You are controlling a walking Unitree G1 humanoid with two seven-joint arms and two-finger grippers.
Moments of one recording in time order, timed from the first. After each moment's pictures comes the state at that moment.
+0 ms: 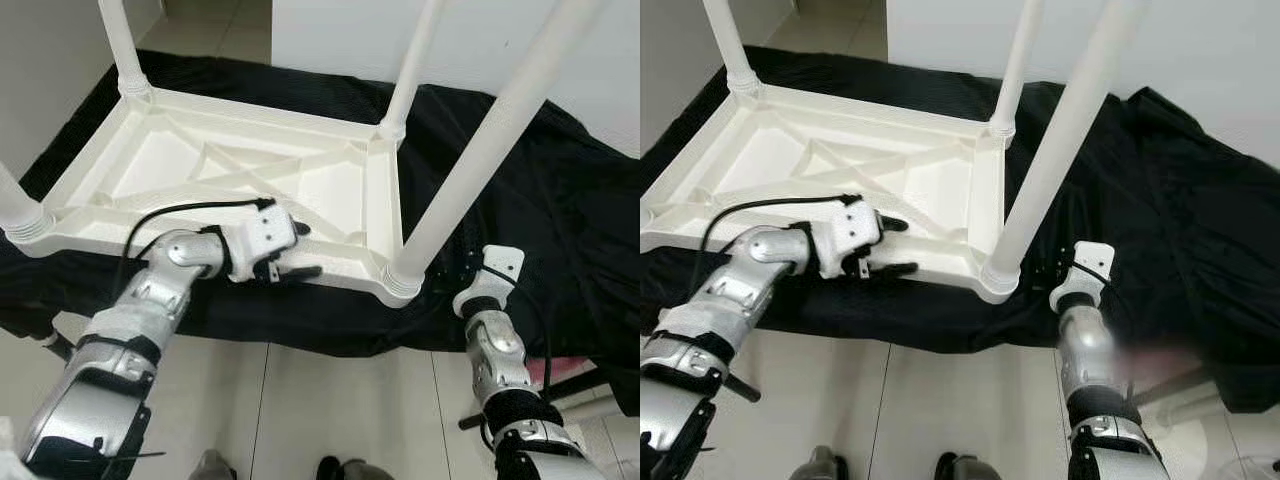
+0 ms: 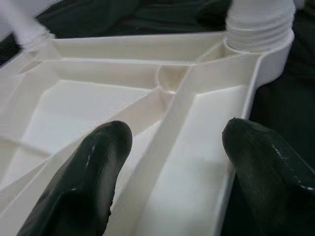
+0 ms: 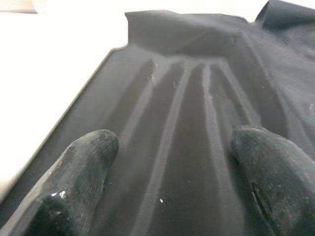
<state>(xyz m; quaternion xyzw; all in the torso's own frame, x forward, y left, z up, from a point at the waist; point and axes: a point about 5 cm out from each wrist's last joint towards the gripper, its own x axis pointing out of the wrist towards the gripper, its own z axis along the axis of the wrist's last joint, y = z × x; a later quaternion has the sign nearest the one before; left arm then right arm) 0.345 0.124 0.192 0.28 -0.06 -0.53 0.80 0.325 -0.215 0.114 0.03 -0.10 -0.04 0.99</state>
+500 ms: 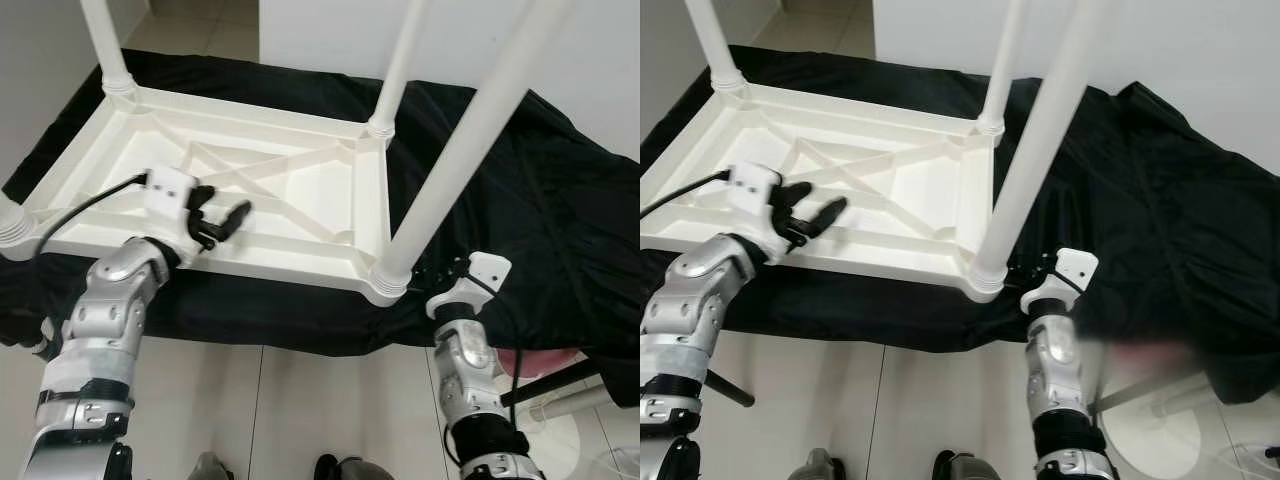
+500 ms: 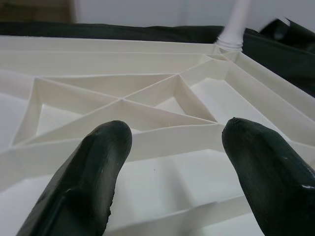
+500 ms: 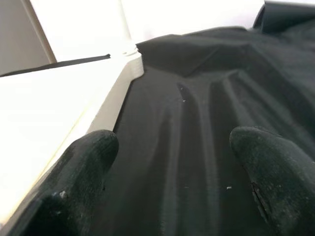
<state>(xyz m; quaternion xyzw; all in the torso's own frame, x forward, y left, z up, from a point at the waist) 0.337 0.193 0.200 0.01 -0.06 -0.21 0.98 0.318 -0.155 0.118 0.13 -0.13 -0.02 0.98</state>
